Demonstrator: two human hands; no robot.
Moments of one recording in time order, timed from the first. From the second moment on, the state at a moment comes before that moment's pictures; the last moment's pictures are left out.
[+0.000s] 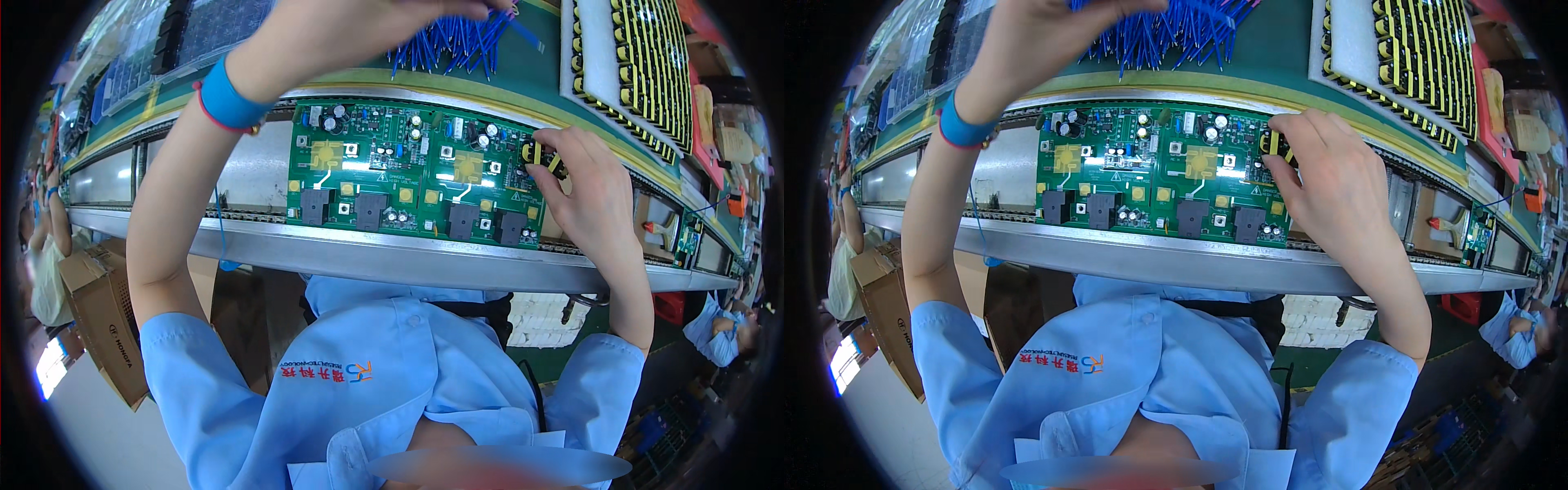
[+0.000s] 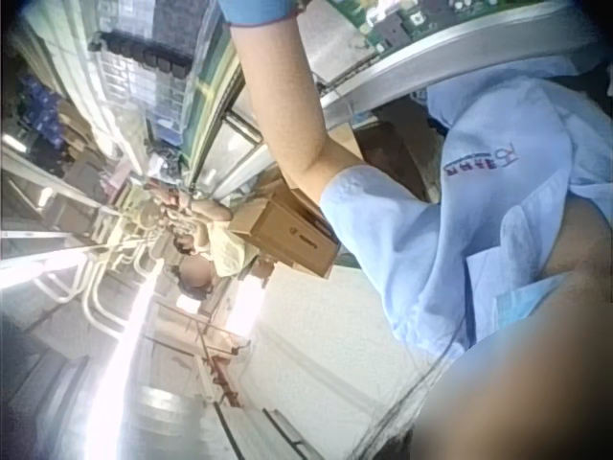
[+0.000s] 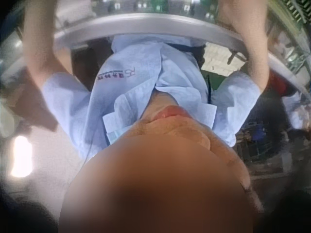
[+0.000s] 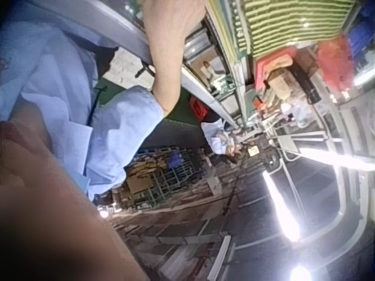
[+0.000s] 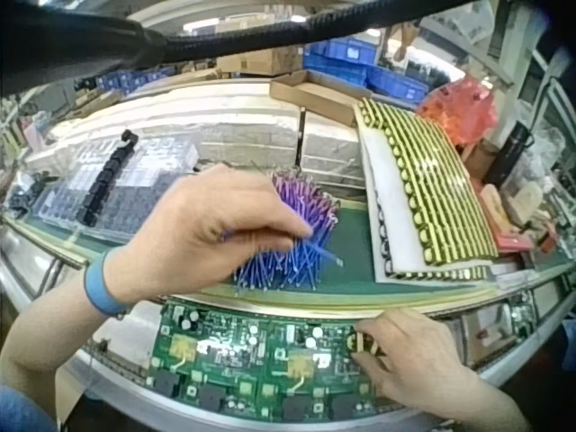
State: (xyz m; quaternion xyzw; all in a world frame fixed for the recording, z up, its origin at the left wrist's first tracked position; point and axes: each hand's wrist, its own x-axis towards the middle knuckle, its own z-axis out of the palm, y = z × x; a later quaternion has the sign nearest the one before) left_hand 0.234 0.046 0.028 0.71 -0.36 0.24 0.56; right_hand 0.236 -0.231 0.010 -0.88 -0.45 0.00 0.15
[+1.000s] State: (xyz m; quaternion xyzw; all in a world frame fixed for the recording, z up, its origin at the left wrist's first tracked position) left_hand 0.221 0.033 -0.001 0.88 -0.43 0.21 -0.07; right_hand 0.250 -0.242 0.020 -0.83 -0.38 0.10 0.40
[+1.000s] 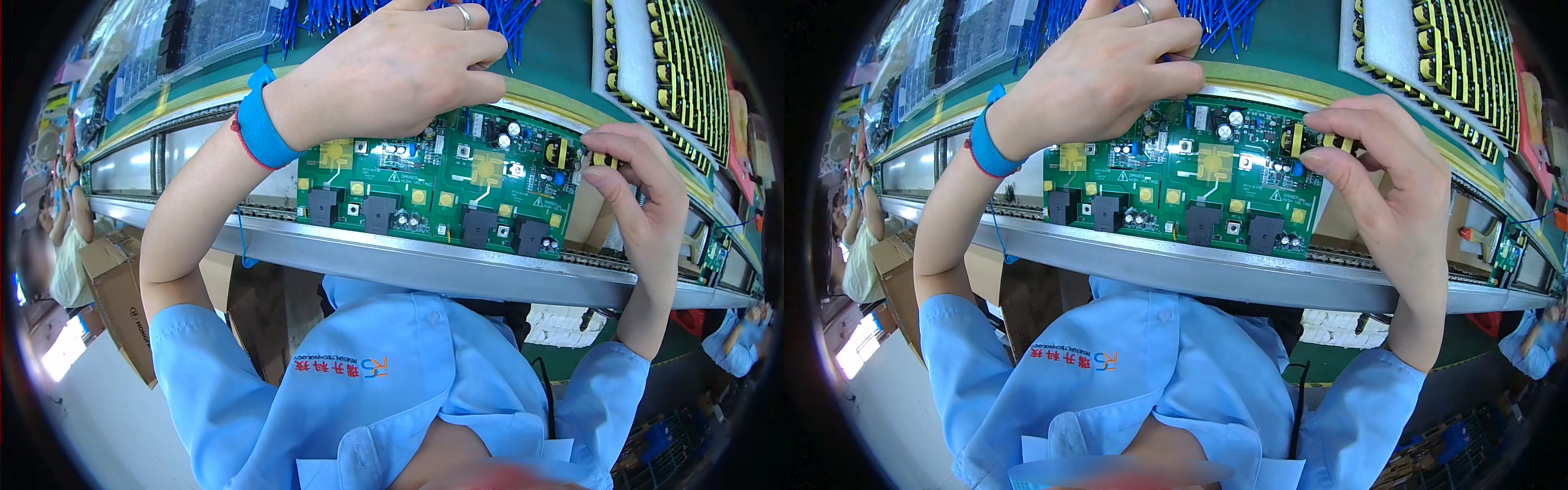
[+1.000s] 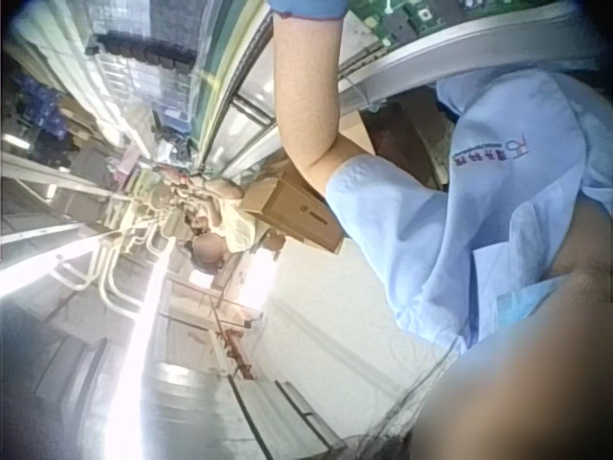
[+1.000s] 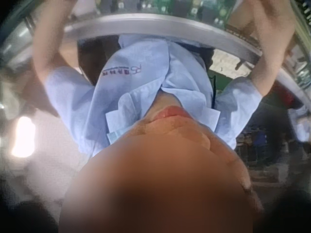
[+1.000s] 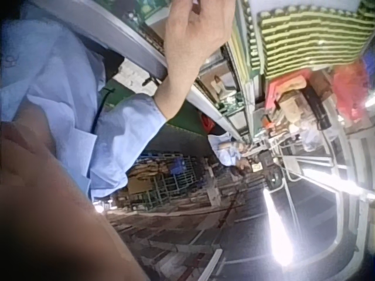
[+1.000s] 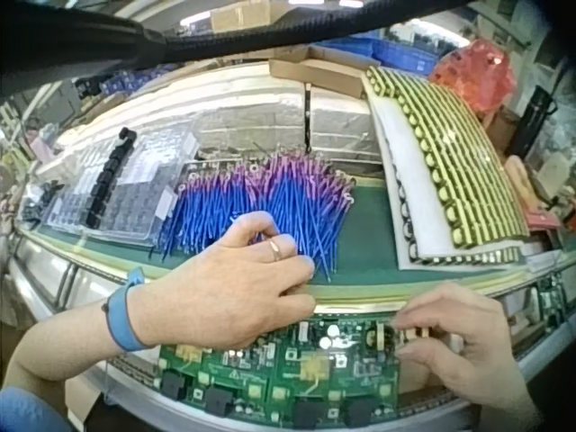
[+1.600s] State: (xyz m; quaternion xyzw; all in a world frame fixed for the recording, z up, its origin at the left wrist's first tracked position) left_hand 0.212 0.021 0.010 0.90 -0.42 0.08 0.06; right_hand 0.255 -0.254 0.021 -0.75 -0.31 0.22 0.54
